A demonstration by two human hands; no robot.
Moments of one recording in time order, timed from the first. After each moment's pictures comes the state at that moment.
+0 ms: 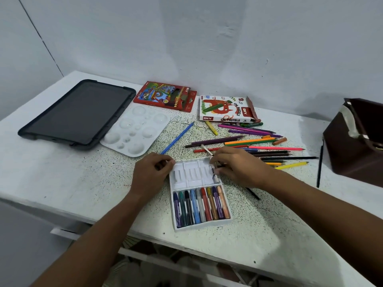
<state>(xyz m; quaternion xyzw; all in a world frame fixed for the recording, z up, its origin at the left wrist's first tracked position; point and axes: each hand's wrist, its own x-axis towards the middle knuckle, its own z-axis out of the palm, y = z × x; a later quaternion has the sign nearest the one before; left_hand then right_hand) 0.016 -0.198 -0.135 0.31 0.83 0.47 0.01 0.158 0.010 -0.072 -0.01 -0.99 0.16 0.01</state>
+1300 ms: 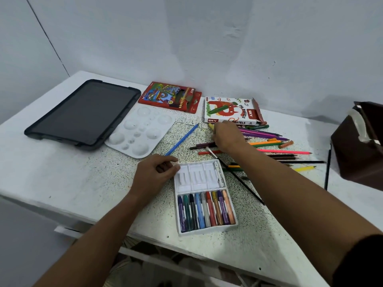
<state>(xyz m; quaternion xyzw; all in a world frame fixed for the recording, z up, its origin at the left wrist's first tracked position) 0.010 -0.205 -0.133 0.31 0.79 0.53 0.08 0.050 0.040 -0.098 -0.26 -0.96 0.05 0.02</state>
